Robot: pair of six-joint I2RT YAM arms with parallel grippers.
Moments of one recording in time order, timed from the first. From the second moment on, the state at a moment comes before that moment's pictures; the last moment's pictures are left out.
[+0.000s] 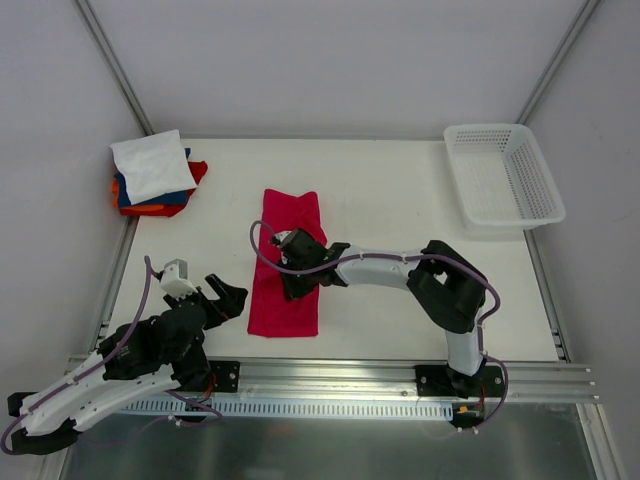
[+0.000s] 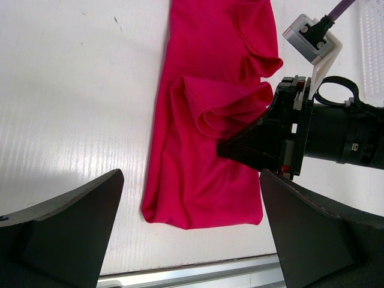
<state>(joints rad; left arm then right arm) -1.07 0.12 0.47 -0.98 -0.72 -1.10 1.05 1.94 1.25 -0.28 -0.15 0.48</state>
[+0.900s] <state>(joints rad) -1.07 0.12 0.47 -0.99 -0.72 -1.10 0.93 1.97 1.38 -0.31 -0.09 0.38</state>
